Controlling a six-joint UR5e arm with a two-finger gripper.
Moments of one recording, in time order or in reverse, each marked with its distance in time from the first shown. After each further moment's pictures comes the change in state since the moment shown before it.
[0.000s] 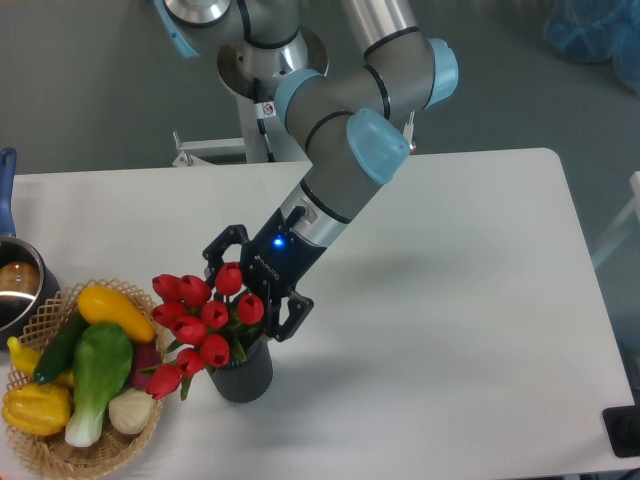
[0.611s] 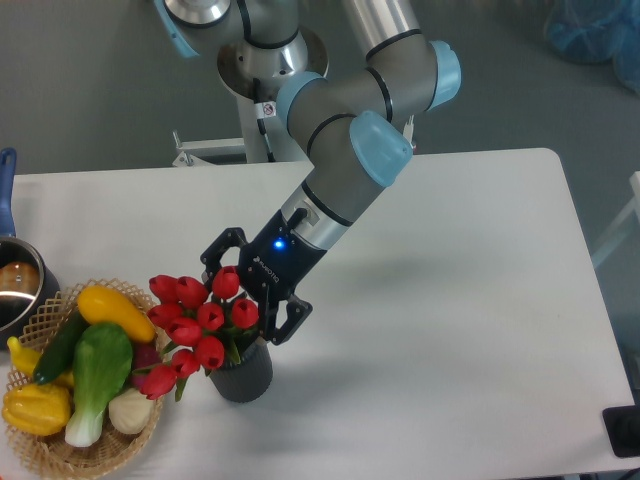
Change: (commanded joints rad) arm 0.000 -0.002 0.005 0.000 -0.018 -0.003
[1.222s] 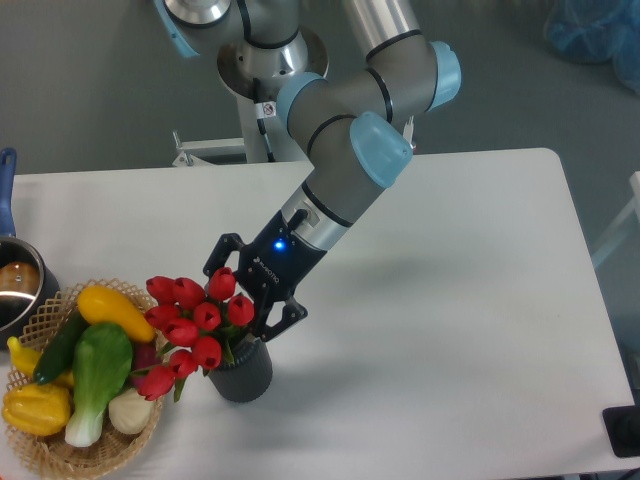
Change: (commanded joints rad) arm 0.005 0.003 -0.003 -0.002 0.000 -0.014
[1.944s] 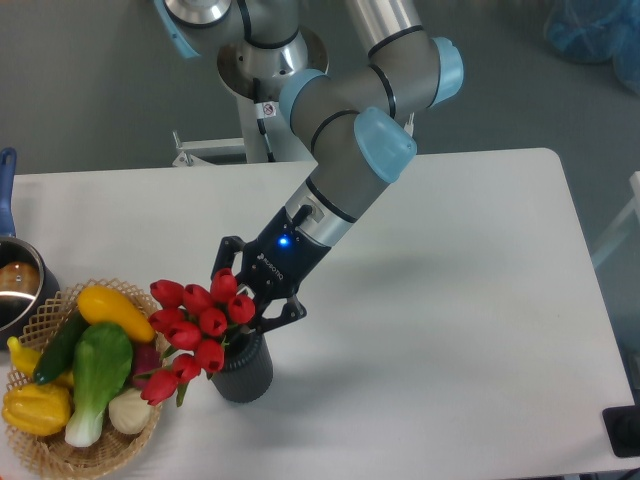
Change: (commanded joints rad) arm 0.008 0.006 -0.003 0.003 -0.014 0.000
